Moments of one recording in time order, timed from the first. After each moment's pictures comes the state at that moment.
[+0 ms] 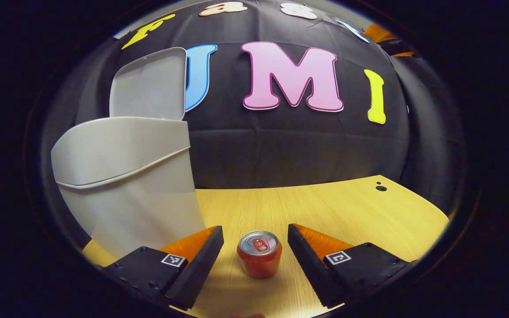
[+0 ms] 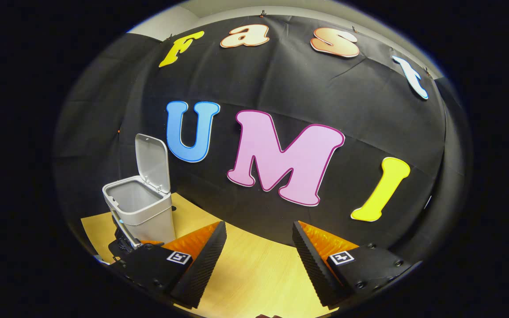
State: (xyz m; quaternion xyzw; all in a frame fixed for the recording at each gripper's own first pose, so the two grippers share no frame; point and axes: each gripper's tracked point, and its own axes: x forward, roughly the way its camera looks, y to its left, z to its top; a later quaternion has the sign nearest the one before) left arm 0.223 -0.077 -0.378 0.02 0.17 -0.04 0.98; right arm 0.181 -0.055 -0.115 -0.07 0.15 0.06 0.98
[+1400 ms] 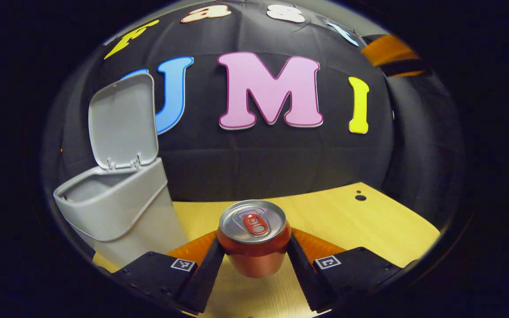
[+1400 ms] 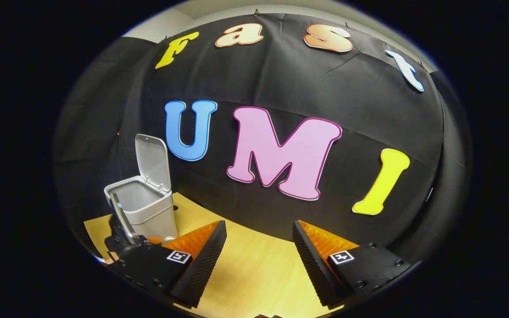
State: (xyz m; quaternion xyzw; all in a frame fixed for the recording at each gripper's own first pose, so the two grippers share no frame) left arm 0.220 -0.122 -0.264 0.02 0.14 -0.08 0.99; right arm 0.162 -0.058 -0.112 -0.04 0.15 0.05 0.99
